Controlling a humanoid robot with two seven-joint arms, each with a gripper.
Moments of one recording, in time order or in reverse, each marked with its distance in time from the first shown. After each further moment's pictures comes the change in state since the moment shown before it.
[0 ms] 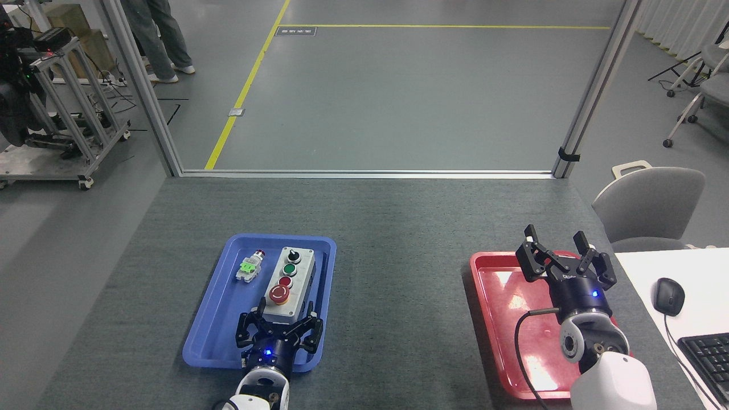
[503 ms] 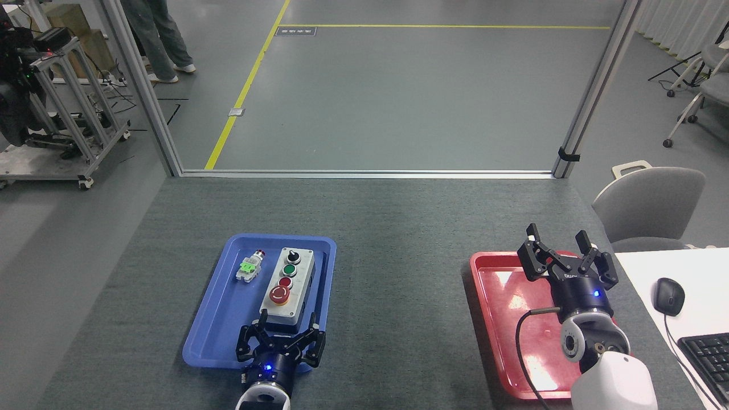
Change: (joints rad) left arm 0.098 -0.004 -0.002 -0.130 -0.003 -0.005 -0.009; right arm -0.001 -0.001 -0.002 0.000 -0.001 0.006 0.002
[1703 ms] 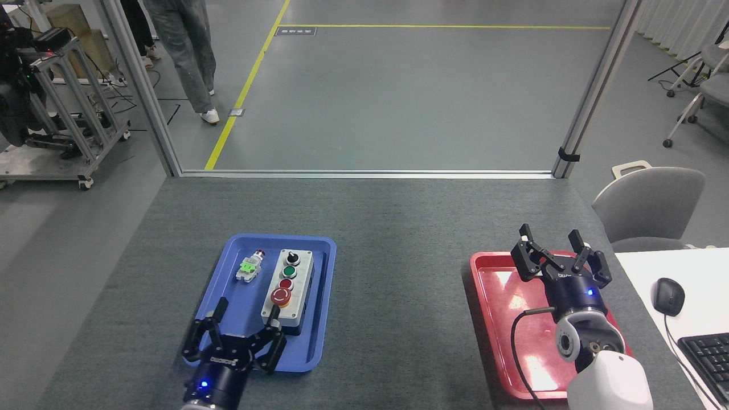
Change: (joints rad) left arm 0.215 0.169 0.052 -0.450 0.158 -0.219 0.050; right arm 0.001 0.003 0.022 -0.007 0.002 0.000 0.003
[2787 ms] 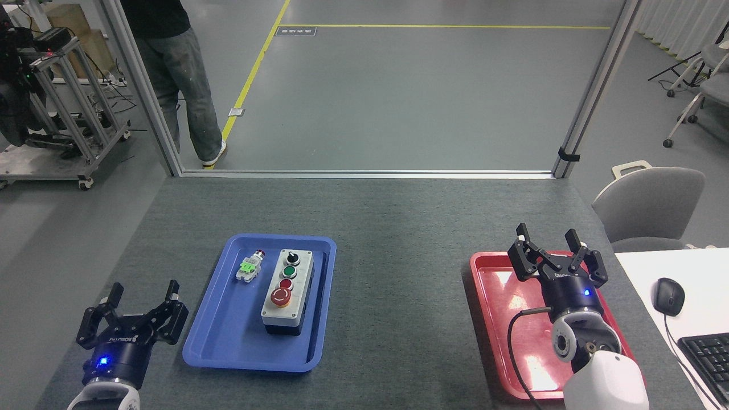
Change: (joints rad) left arm -0.077 0.161 0.268 0.130 0.112 -0.052 -0.006; right arm 0.000 0.009 0.003 -0.001 0.000 -0.001 -0.002
